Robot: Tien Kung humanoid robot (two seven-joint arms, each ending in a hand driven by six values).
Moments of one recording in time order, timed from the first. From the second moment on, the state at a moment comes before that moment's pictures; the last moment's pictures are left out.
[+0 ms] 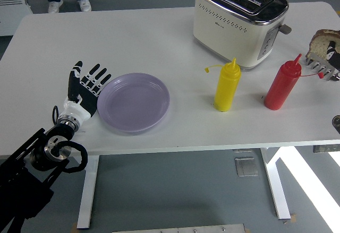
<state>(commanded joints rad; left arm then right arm) -0.45 0.19 -0.96 -1.06 0.13 0.12 -0.15 0.44 -0.42 1.19 1.02 -1.92 -0.54 -0.09</state>
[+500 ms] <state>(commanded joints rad) -0.45 0.20 -0.95 -1.07 0.14 0.11 -0.12 0.43 -0.44 1.23 1.21 -1.91 -0.55 -0.14</state>
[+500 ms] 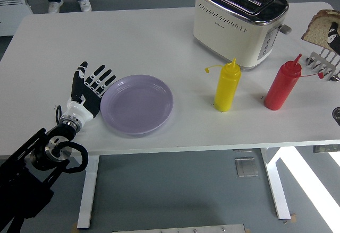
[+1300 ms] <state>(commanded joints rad) -0.39 0.25 -1.16 -1.11 0.25 0.13 -0.13 0.50 -0.55 1.20 1.52 -1.75 -0.54 -0.31</state>
